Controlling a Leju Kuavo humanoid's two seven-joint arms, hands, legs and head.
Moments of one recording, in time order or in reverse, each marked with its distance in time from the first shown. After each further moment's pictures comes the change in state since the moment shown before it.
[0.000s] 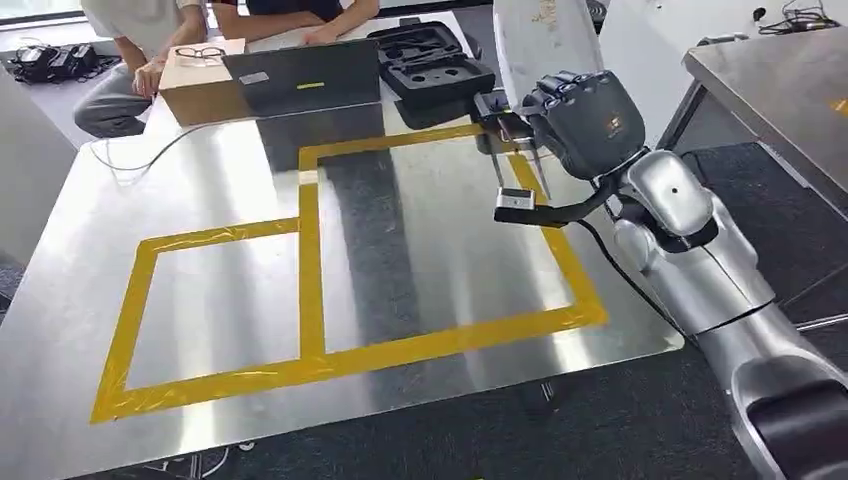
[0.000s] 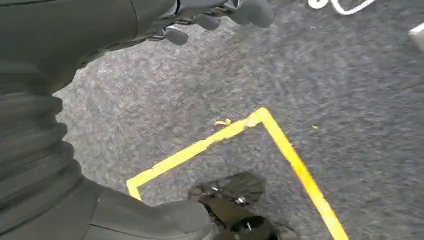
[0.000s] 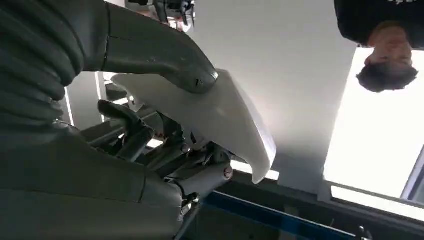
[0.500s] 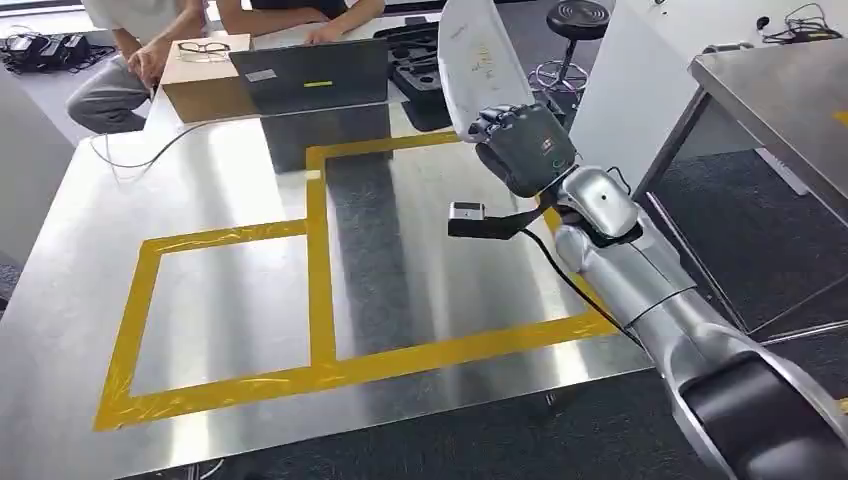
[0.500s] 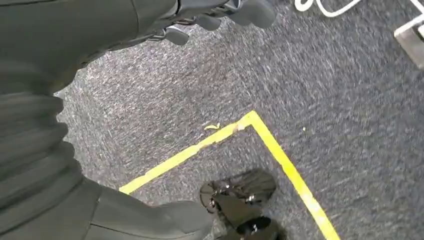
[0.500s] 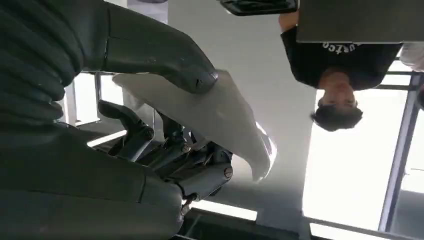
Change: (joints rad) left arm -0.008 -0.011 -0.001 0.002 -0.013 -0.004 -0.011; right arm -0.063 0.193 0.087 0.346 -0.093 -0.101 -0.072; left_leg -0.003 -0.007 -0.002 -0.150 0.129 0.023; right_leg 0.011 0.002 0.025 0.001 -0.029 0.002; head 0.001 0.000
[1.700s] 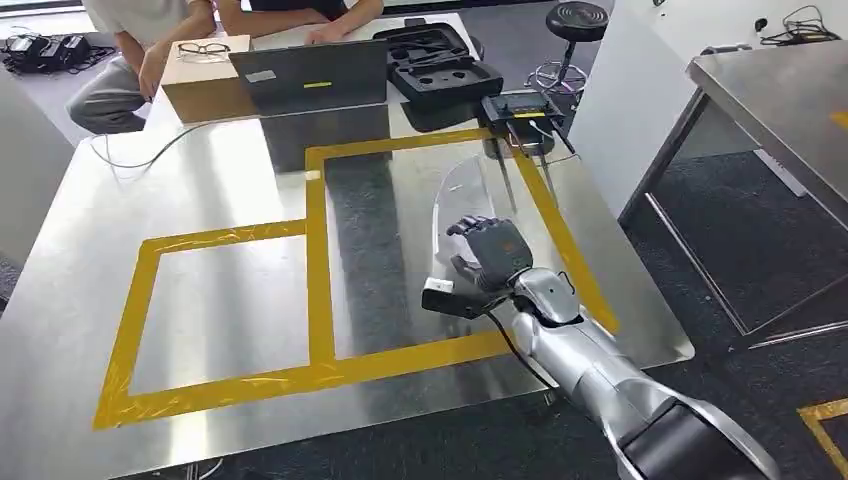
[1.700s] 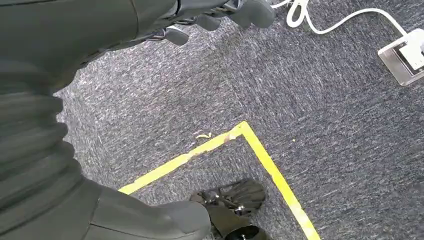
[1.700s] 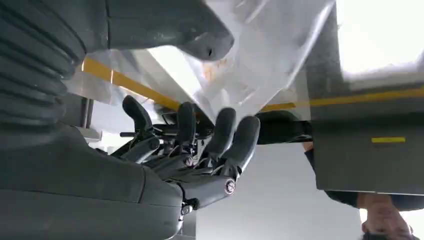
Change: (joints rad) left arm 0.002 -0.010 0.000 0.000 0.003 0.070 -0.040; right arm 0.184 0.156 0.024 0.366 -0.117 -0.117 0.044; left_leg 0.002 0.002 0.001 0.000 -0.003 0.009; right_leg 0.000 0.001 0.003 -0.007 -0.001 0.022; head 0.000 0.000
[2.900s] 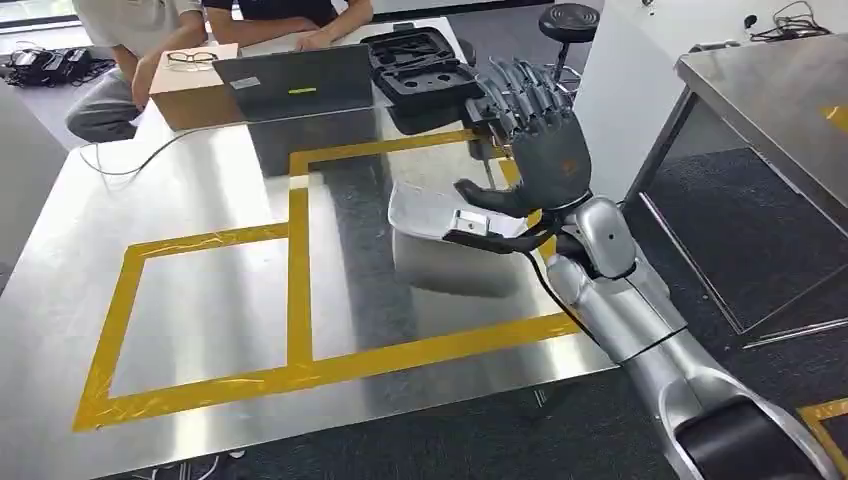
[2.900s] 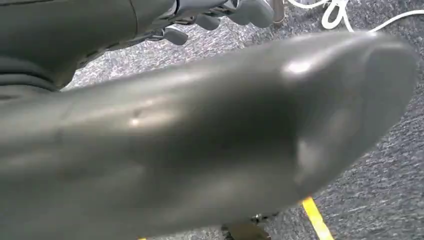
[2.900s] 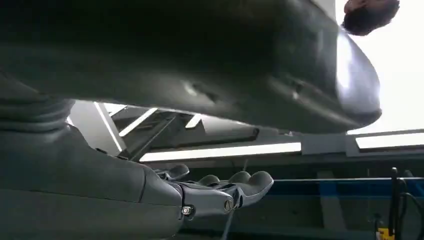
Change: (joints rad) left arm 0.014 0.014 0.003 -0.001 0.037 0.039 0.116; right arm 0.005 -0.149 -0.142 -0.628 0.168 -0.095 0.054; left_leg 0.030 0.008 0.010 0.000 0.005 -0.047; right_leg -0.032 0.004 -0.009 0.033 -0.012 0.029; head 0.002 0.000
